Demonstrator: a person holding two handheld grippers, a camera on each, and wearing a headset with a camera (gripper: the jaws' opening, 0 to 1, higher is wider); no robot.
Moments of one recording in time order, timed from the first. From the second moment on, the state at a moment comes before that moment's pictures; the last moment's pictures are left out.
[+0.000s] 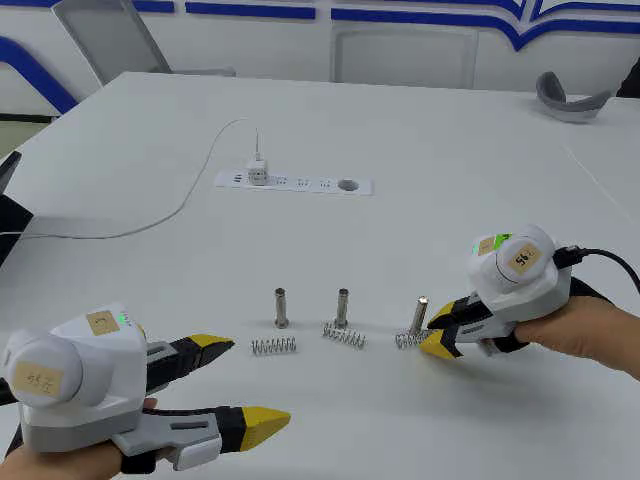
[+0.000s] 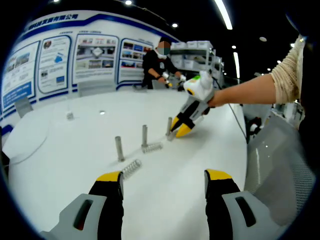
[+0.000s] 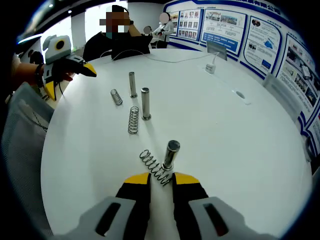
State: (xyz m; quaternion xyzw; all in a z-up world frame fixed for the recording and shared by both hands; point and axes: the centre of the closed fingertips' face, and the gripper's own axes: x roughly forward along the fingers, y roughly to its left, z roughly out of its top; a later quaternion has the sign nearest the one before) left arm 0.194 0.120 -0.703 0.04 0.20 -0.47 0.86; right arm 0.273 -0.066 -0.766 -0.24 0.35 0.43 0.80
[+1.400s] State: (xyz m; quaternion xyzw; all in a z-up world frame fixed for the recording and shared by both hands) left arm 0.197 0.067 -0.704 0.09 0.20 -0.54 0.81; right arm 0.228 -0.053 -0.747 -0.24 0.35 0.48 0.77
